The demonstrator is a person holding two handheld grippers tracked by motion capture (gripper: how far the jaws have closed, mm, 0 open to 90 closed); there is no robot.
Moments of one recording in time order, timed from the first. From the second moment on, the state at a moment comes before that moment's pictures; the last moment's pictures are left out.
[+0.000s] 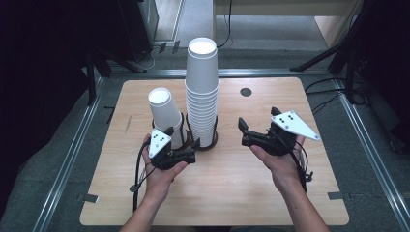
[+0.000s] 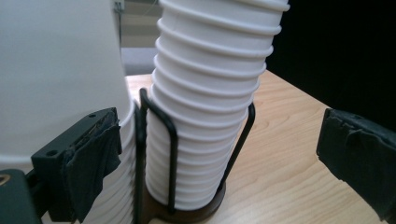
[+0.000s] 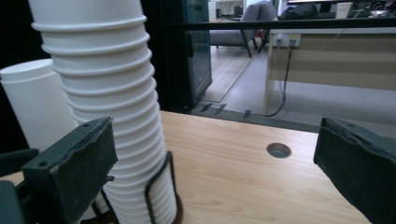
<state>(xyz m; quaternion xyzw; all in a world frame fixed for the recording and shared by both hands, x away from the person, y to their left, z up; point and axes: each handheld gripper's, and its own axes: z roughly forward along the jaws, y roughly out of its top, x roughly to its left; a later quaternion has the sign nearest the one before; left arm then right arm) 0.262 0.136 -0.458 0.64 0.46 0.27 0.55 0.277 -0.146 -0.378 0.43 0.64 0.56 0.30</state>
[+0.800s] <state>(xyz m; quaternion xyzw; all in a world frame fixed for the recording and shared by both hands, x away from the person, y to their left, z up) 0.300 0.094 -0.447 0.61 0.48 0.31 0.55 0.314 -0.080 -0.331 0.40 0.65 0.59 0.27</state>
